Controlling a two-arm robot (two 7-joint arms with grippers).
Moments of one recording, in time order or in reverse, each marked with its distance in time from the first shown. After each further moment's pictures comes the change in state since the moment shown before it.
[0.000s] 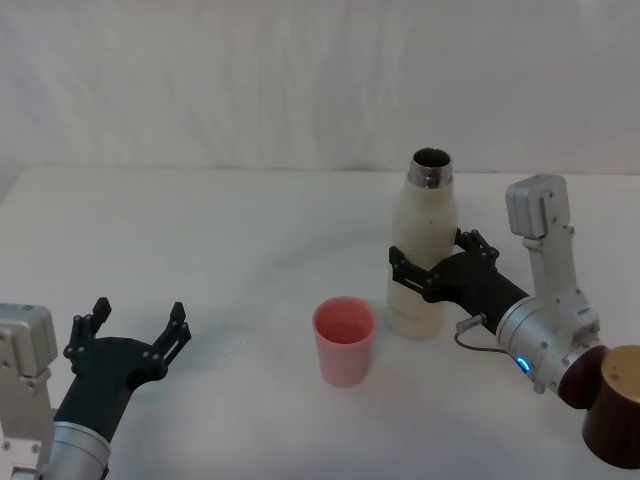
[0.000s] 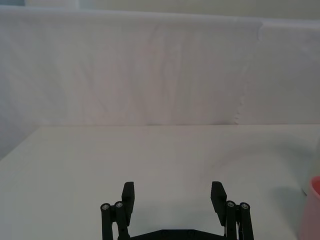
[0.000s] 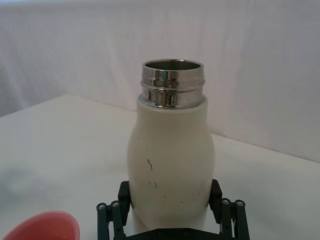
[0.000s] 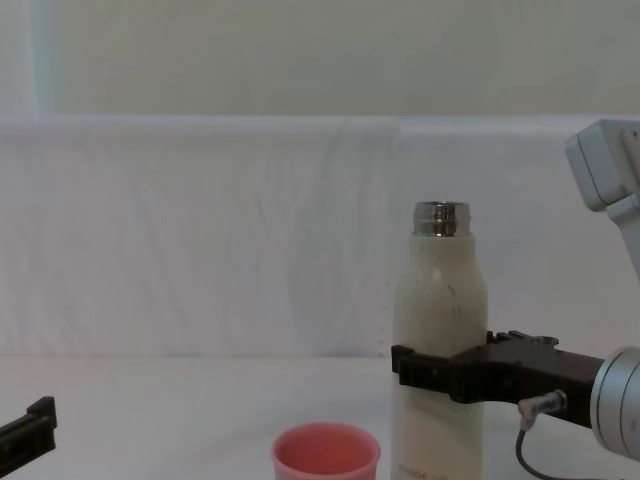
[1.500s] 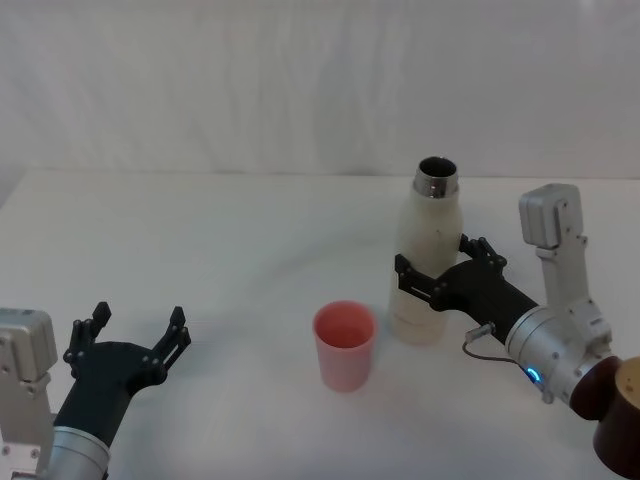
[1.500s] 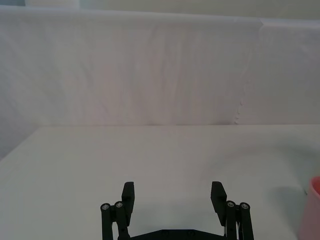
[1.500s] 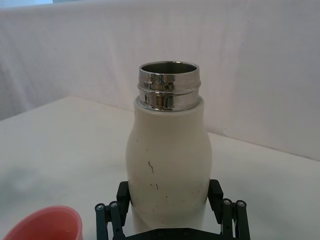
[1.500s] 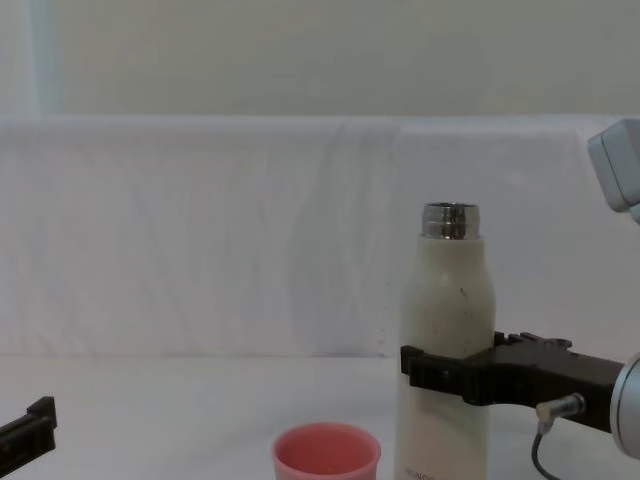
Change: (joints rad) left arm 0.000 0.000 0.000 0.000 0.000 0.000 0.000; right arm -0.021 0.019 0.011 -0.020 0.025 -0.010 0.015
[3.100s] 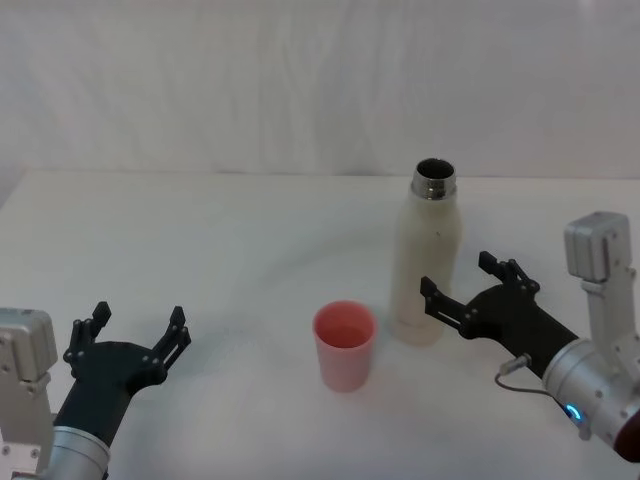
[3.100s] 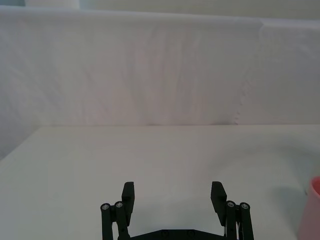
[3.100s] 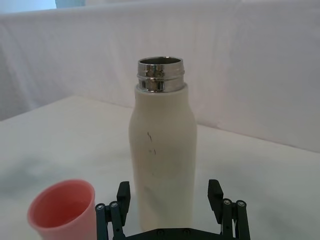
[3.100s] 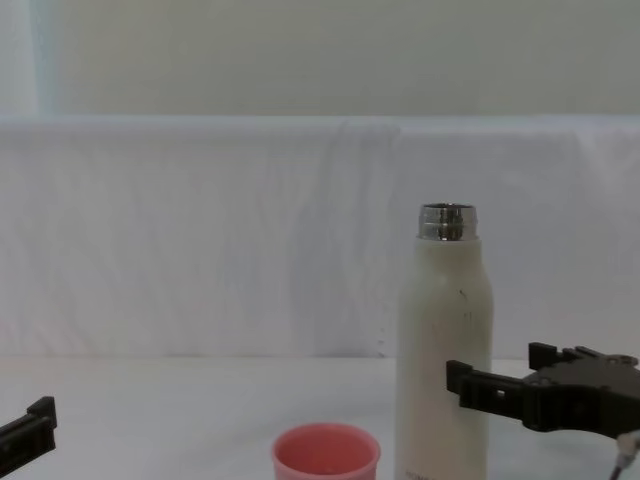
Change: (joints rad) left arm 0.000 0.000 0.000 0.000 0.000 0.000 0.000; right arm -0.133 0.079 0.029 -0.147 0.049 -0.008 -0.007
